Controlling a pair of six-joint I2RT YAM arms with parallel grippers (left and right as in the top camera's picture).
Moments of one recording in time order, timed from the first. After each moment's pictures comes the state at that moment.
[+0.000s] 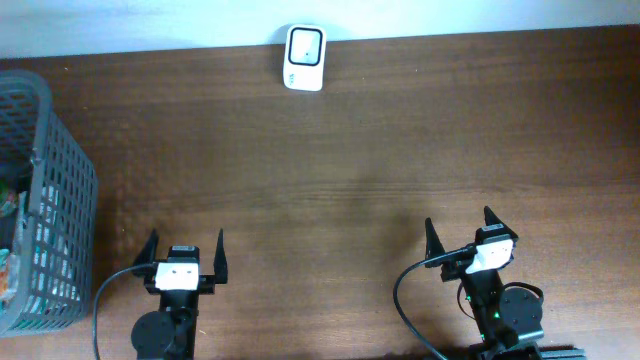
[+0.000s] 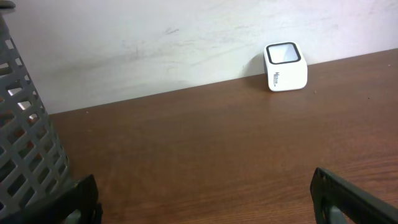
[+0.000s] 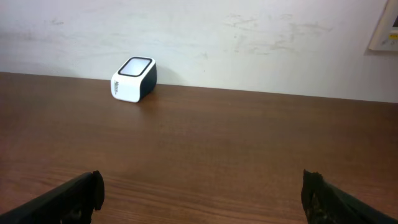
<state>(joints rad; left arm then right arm) -0.02 0.01 0.01 -0.08 -0.01 0.18 0.13 0.01 0.01 -0.07 -0.01 -0.01</state>
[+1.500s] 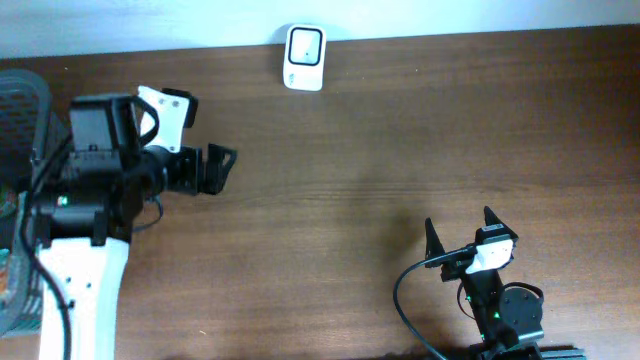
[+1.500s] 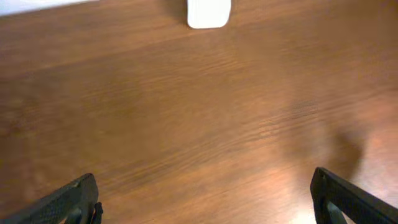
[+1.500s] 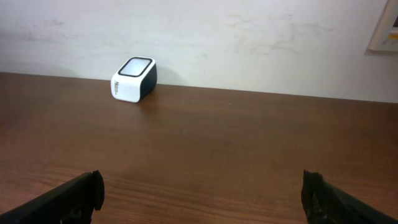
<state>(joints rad) -0.02 1.31 1.46 -1.01 0.30 0.15 0.13 0.01 0.01 -0.07 -0.01 0.00</state>
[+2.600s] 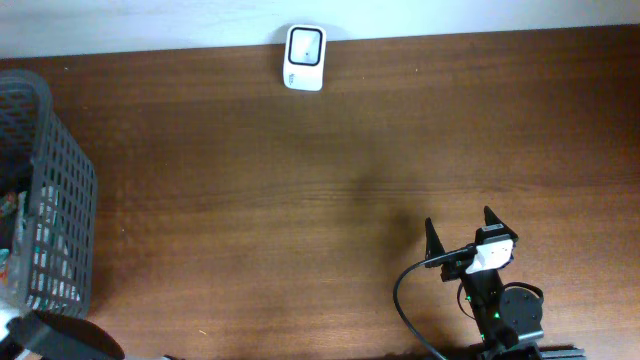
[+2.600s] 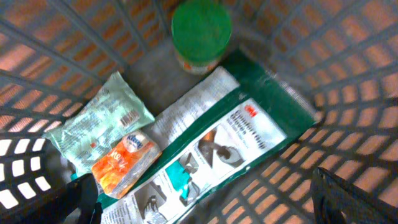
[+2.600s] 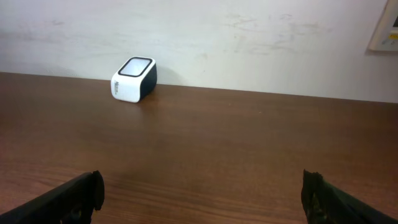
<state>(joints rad) 0.79 1.70 1.70 -1.04 -0.03 -0.12 0.13 0.01 0.01 -0.07 -0.01 -0.01</state>
